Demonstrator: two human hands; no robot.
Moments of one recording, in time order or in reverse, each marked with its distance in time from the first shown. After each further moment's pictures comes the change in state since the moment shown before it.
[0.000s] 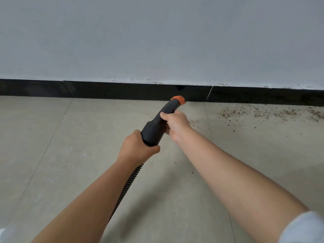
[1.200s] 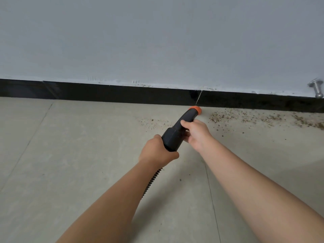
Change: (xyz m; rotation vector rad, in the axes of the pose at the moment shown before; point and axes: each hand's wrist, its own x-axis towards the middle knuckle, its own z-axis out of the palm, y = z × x) left_hand 0.013 0.051 0.059 -0.005 -0.163 0.081; right_hand 0.021 -0.008 -0.085 0.001 0.167 0.033
